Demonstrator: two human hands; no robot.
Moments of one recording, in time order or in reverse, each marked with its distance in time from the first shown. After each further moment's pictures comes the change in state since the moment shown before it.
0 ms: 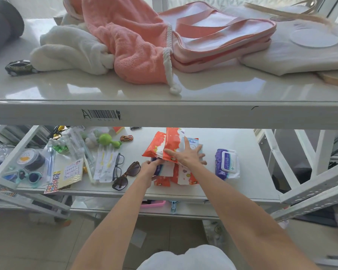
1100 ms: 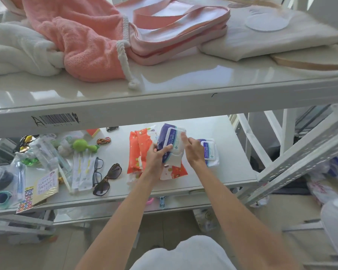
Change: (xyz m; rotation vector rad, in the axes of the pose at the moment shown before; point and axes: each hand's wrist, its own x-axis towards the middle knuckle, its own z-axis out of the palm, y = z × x) left_hand -0.034 0.009 0.085 -0.185 -0.301 0.294; right_hand -0.011 0.070 -0.043 0.543 0.308 -0.139
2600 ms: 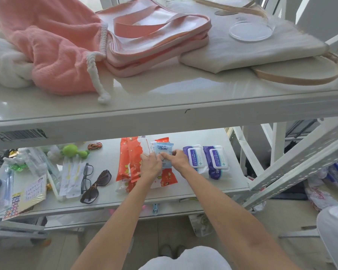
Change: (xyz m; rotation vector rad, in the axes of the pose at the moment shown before) left_hand 0.033 -0.014 0.026 1.184 0.223 0.054; right_hand 0.032 0.026 0.016 0.002 -0.293 0.167
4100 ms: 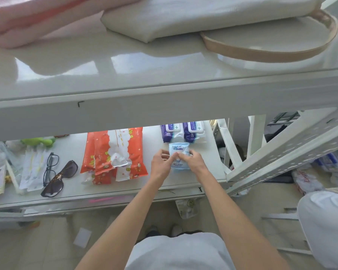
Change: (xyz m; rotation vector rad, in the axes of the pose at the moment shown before) left_hand -0.028 0.065 0.131 -0.556 -0.109 -0.026; right_hand 0.006 0.106 -0.131 0.250 0.002 0.070
